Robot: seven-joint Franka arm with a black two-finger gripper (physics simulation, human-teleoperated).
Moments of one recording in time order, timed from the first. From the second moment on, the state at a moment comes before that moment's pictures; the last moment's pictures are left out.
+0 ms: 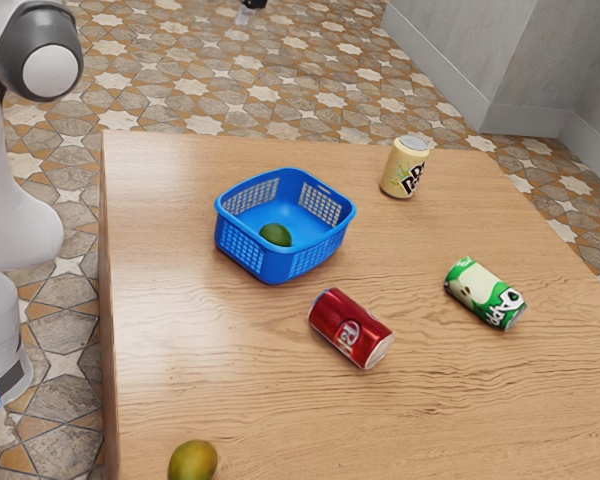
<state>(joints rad) -1.45 0.04 1.90 -1.08 0.14 1.01 0.21</state>
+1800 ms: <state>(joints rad) -1.16 -0.02 1.33 -1.42 -0.03 1.36 0.41</state>
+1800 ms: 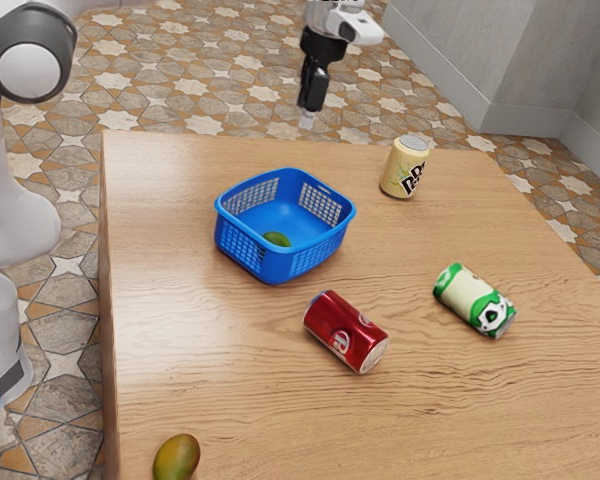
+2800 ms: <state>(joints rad) -1.11 -0.54 1.01 -1.84 0.31 1.60 0.32</state>
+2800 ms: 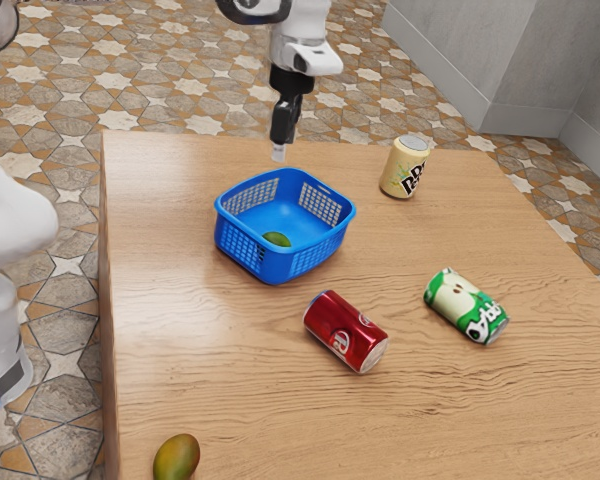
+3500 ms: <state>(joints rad) -1.08 -0.74 0.97 -2.06 0.46 1.62 0.46</state>
